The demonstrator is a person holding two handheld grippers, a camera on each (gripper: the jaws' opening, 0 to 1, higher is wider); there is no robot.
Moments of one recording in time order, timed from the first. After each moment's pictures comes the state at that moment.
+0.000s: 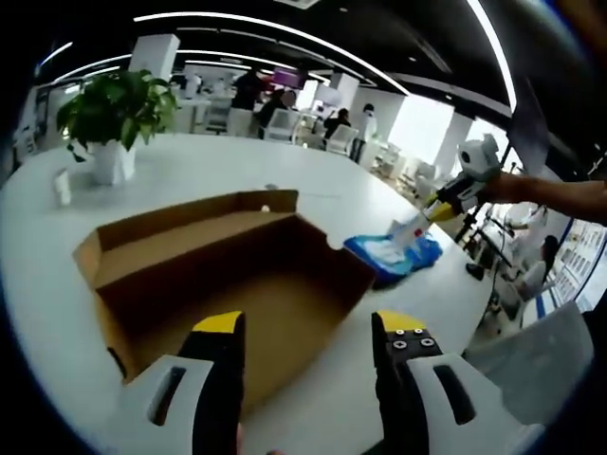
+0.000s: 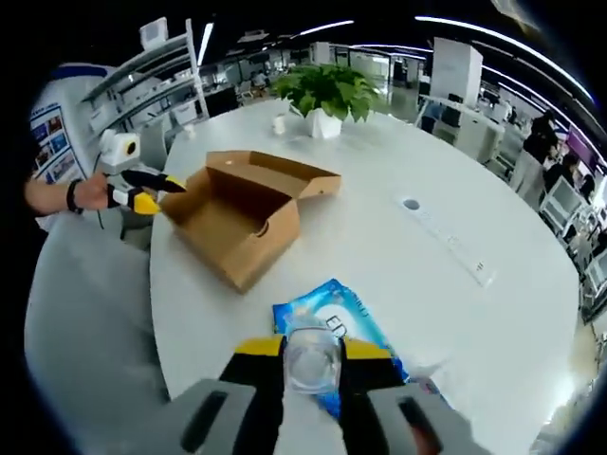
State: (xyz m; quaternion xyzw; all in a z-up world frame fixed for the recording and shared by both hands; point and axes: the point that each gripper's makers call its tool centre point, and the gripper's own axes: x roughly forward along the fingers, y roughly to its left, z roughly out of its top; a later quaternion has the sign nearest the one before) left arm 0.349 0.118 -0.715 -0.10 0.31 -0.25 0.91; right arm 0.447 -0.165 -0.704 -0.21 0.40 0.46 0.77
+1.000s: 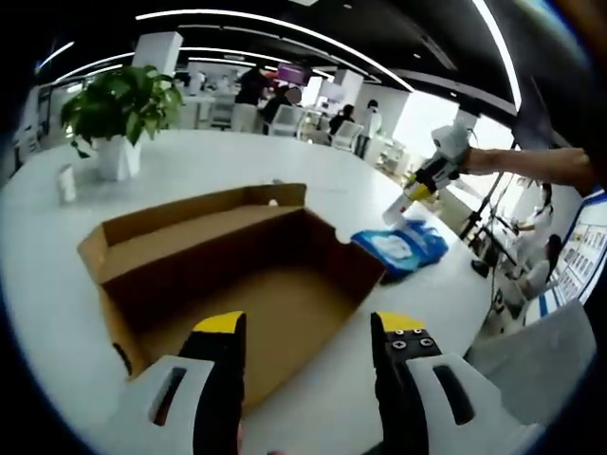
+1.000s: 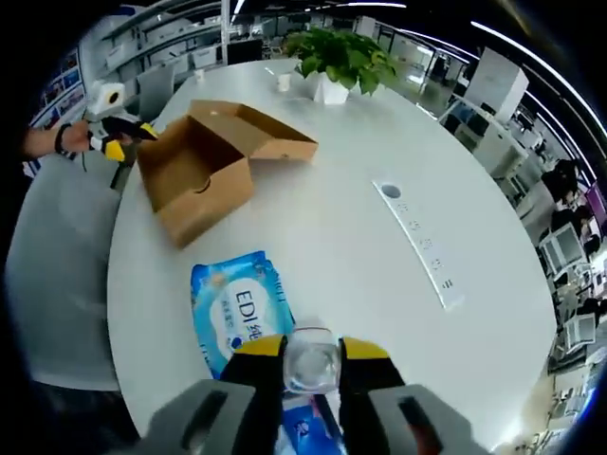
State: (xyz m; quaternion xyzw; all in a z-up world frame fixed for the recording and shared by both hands) left arm 0.350 0.124 -0.724 -0.09 0.32 -0.24 0.91; right arm 0.537 -0.209 -0.729 -0.34 0.41 0.47 0.71
